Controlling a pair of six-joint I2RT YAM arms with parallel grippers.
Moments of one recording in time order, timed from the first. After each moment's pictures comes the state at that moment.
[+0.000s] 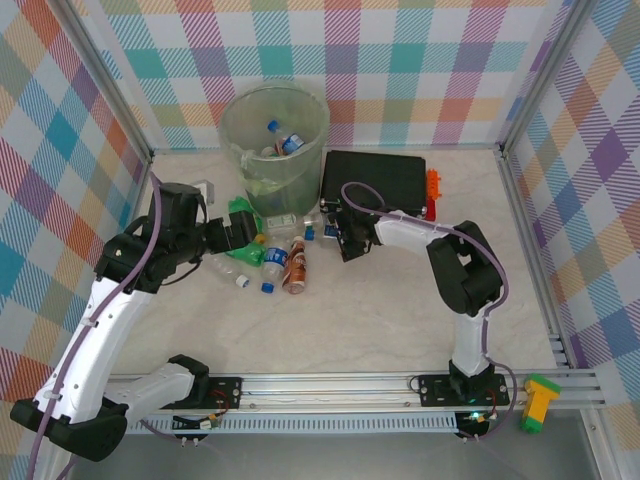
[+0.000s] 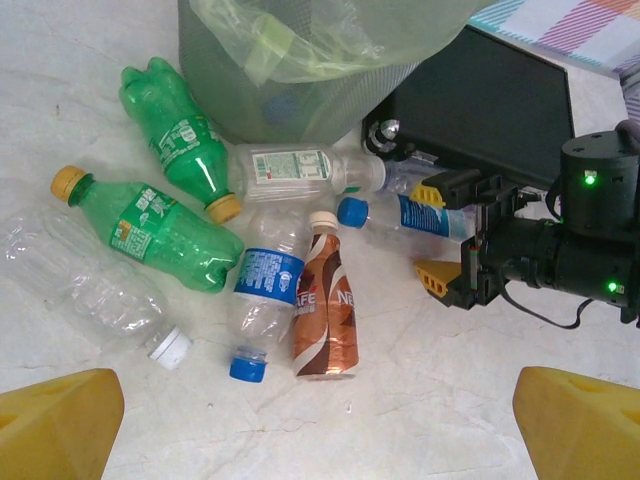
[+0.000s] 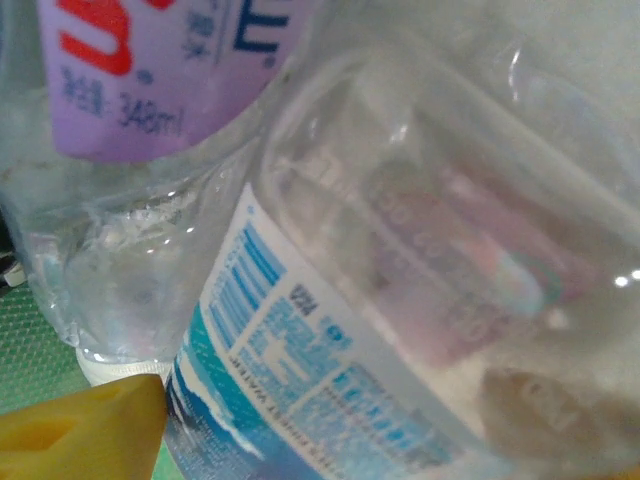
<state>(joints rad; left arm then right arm) -0.40 1.02 1.36 -1.08 -0.02 -0.53 0.59 1.97 1.32 -0.35 -0.07 1.75</state>
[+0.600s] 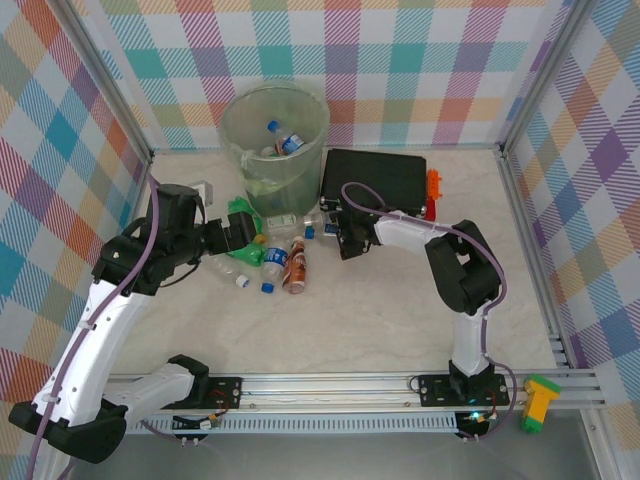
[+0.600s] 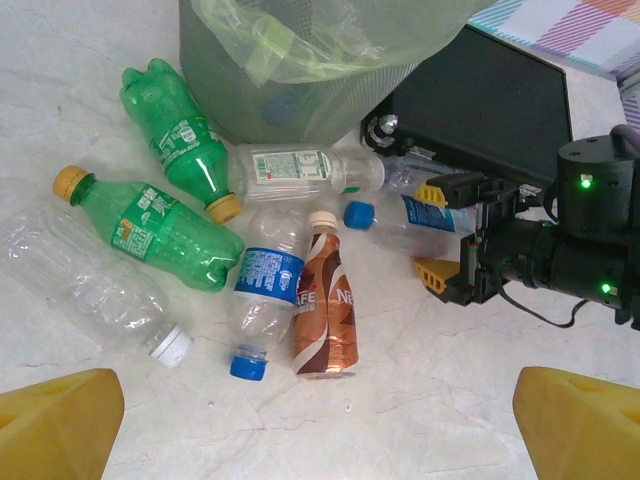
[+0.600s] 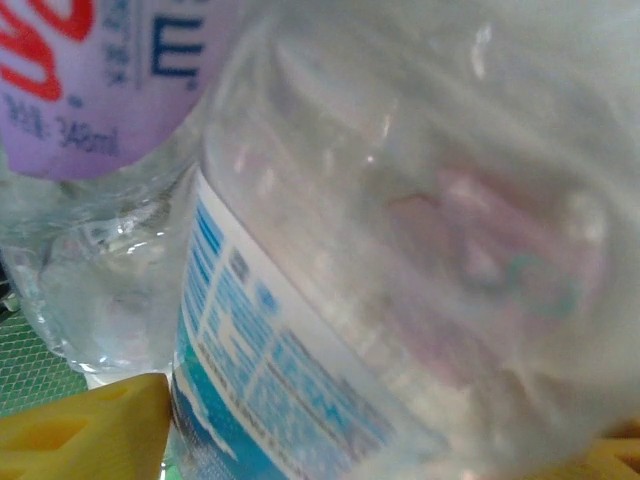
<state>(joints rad) -0.40 1.01 1.36 -1.08 -0.02 -0.53 0.60 1.94 1.28 -0.34 -0.03 1.81</state>
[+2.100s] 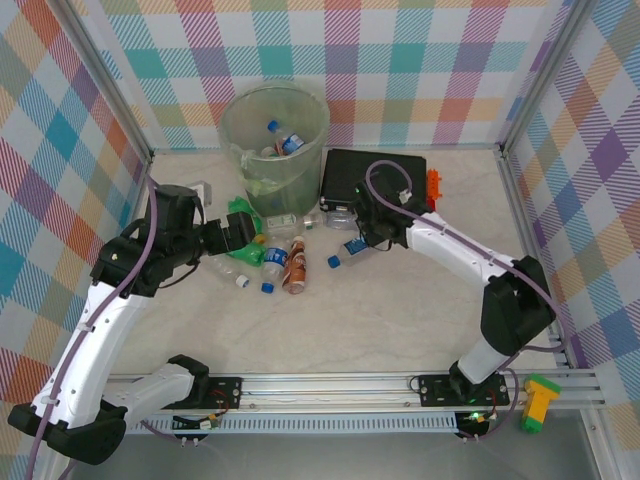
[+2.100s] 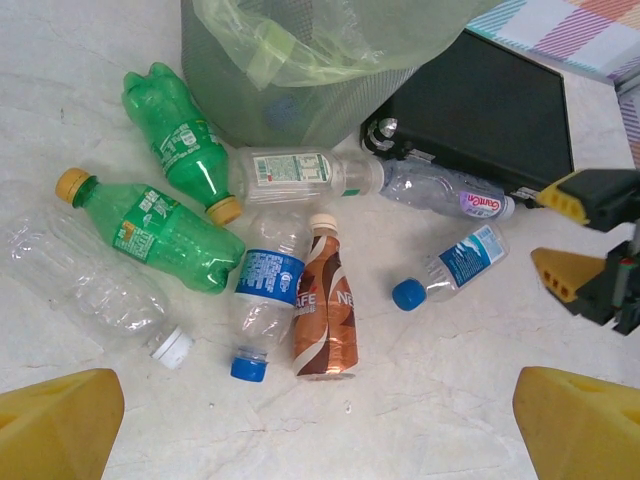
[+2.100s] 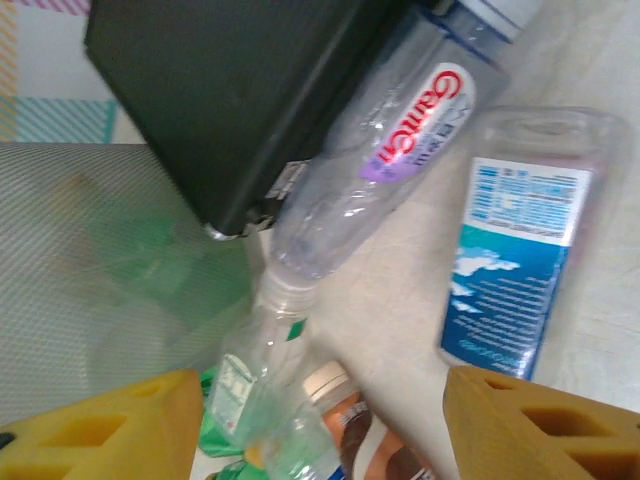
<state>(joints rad) -0.40 1.01 1.36 -1.08 -0.02 -0.53 0.62 1.60 1.31 -0.57 0.18 1.55</state>
